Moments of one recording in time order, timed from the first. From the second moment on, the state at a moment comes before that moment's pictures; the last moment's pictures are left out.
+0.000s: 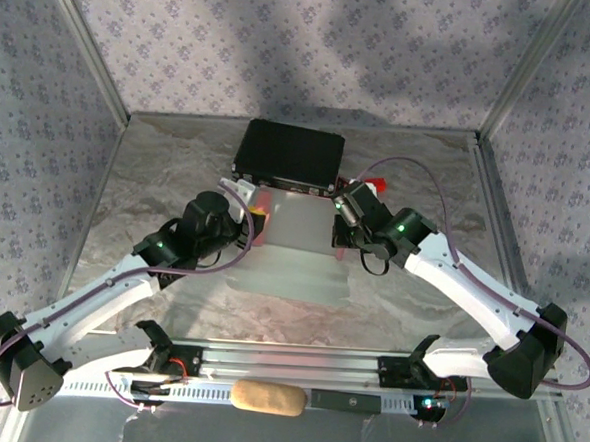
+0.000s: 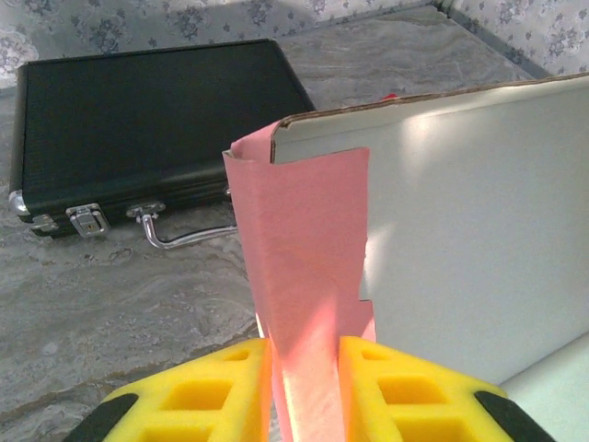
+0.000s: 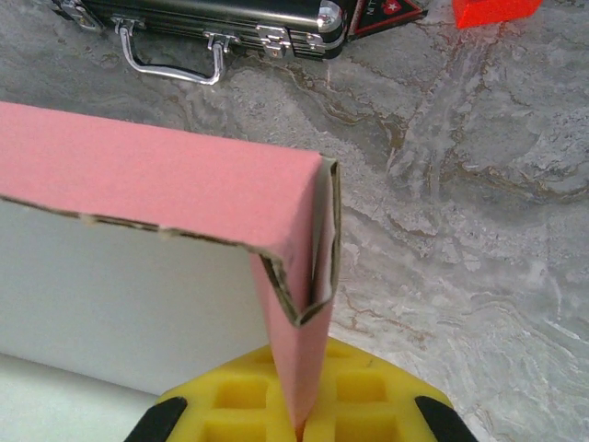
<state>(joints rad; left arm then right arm) -0.76 1.00 0.84 -0.32 -0.12 -0.21 0.80 1.27 1.24 -0.93 0.27 0.66</state>
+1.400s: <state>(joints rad) -0.52 1.02 0.80 -0.29 0.39 -0.16 0.81 1.29 1.26 -0.94 0.24 0.61</state>
